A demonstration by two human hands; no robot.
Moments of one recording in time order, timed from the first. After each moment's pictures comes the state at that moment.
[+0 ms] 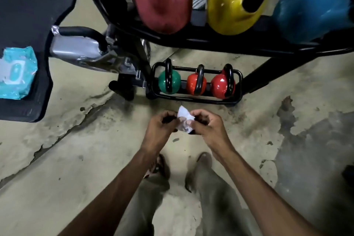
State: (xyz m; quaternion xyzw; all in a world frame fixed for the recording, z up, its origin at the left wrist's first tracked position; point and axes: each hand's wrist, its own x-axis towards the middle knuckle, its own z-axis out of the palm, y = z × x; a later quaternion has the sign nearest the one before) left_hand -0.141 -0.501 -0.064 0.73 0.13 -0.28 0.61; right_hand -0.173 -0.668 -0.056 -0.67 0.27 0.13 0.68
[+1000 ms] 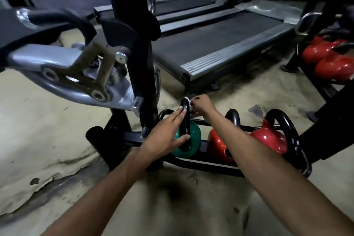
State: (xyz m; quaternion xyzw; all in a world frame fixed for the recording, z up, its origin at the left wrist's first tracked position) left_hand 0.076 -0.475 -0.409 0.93 -0.29 -0.02 0.23; right_hand 0.175 -0.667 -0.419 -0.83 0.17 0.06 0.53
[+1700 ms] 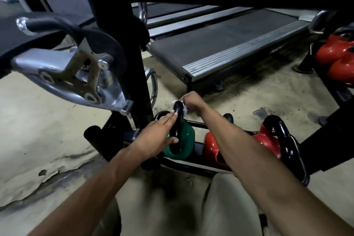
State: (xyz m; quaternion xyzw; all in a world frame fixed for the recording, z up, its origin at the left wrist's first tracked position) left_hand 0.074 -0.489 -0.387 0.96 -0.24 -0.07 0.14; right_hand 0.213 -0.666 -0.407 -0.87 0.08 0.15 0.46
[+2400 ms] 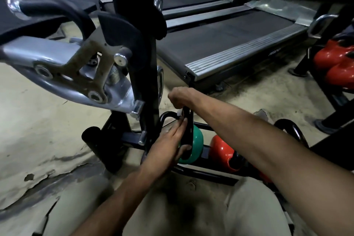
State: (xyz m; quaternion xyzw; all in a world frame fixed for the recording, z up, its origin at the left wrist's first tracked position) left_hand 0.068 -0.482 -0.435 0.92 -0.25 -0.01 0.29; right_hand 0.230 -0.585 -0.360 -0.95 -0.19 0.20 -0.13
